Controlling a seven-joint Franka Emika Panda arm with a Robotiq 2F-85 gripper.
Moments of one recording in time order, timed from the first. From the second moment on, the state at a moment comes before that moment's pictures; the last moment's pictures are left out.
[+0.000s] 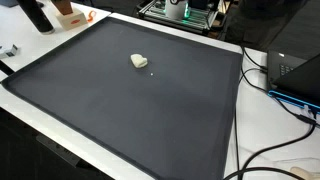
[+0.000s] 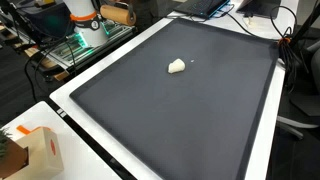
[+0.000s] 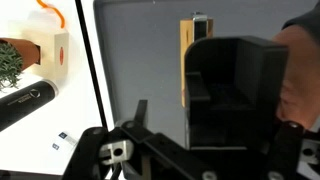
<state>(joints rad) -0.12 -0.52 -0.01 -2.35 -0.18 1.91 -0.02</state>
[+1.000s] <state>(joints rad) -0.11 -0.52 -0.01 -2.33 -0.18 1.91 -0.02</state>
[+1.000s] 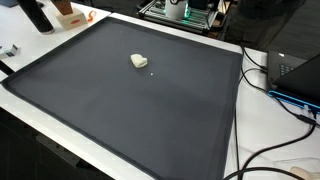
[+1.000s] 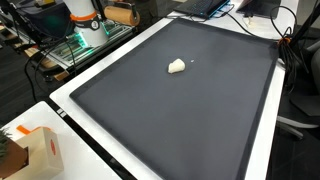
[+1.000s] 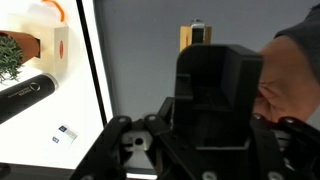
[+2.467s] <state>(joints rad) -0.10 -0.50 -0.01 -2.33 -0.18 1.91 -0.03</state>
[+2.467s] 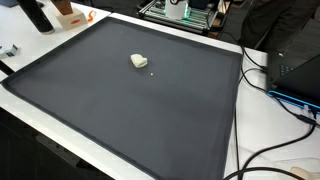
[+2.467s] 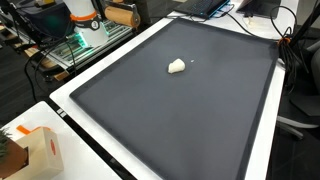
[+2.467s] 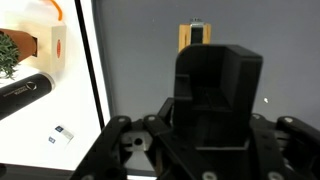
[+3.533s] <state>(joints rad) -0.10 -0.46 -0.03 -2.33 -0.13 1.93 0.00</state>
